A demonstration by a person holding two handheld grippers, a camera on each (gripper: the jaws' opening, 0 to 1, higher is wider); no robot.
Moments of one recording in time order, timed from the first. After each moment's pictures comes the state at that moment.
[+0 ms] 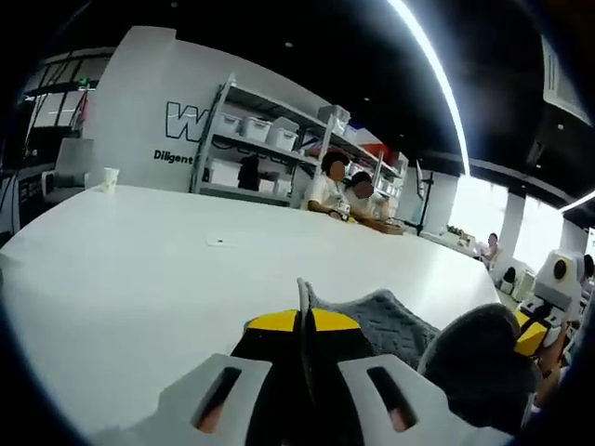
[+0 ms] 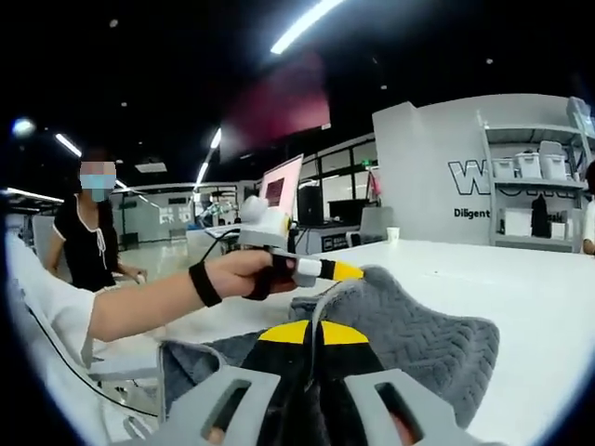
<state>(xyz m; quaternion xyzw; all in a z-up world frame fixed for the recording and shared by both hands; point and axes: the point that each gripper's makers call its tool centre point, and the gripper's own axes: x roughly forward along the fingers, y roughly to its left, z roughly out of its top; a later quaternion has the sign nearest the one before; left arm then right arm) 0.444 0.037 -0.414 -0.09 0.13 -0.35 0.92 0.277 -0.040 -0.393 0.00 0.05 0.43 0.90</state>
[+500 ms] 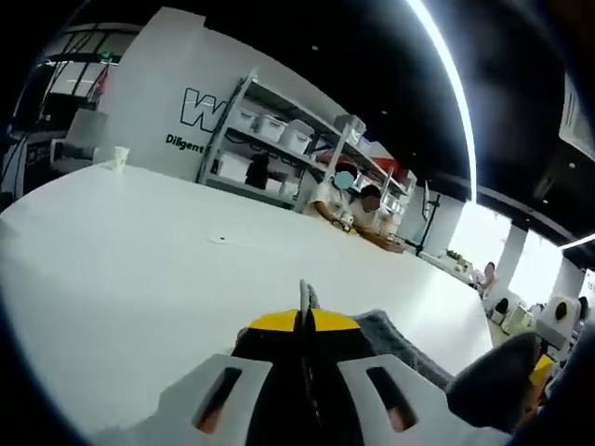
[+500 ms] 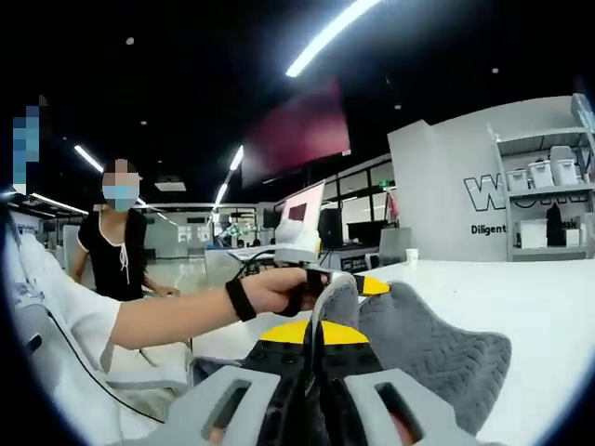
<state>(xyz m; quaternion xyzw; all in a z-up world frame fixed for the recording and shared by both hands) 0.450 0.035 -0.401 -0.16 0.14 -0.33 0.92 0.241 -0.035 -0.369 0.03 -0.01 0.48 0.88</state>
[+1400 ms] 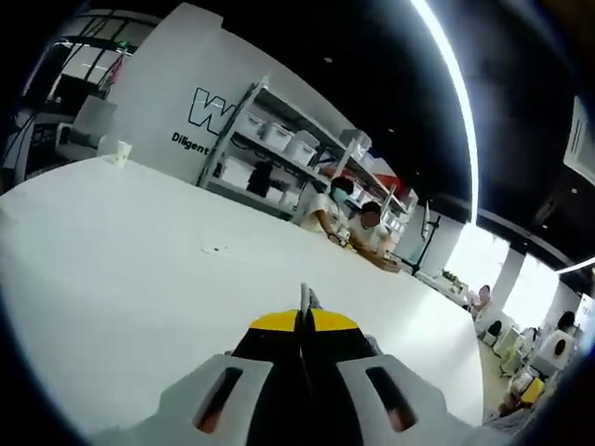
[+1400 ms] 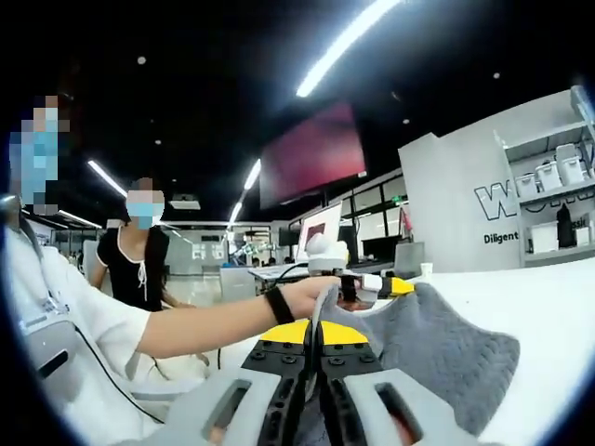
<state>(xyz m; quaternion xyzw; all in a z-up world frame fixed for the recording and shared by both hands) 0.476 0.032 -0.375 -0.21 0.13 -0.33 0.91 0.209 -0.043 -0.350 0.06 -0.04 0.50 0.86</state>
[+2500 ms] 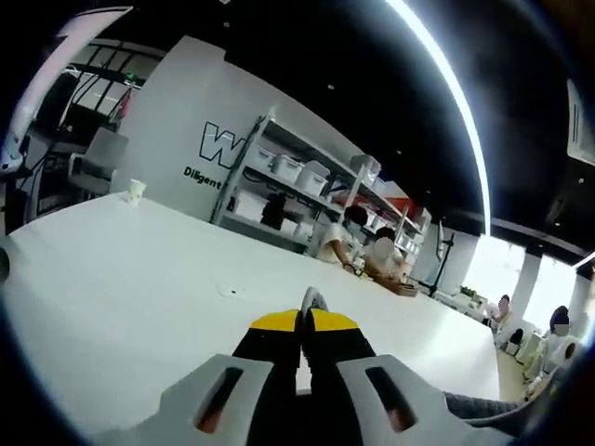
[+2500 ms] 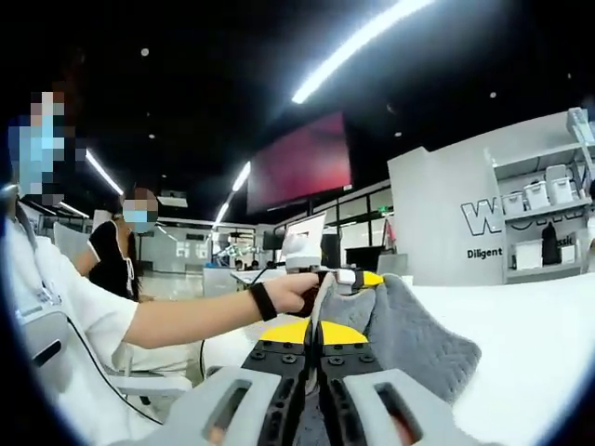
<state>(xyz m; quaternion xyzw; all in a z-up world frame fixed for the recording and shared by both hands) 0.468 0.047 -0.344 -0.21 0.06 -0.28 0.93 0.211 -0.070 -0.338 0.04 -0.07 0.47 0.88</state>
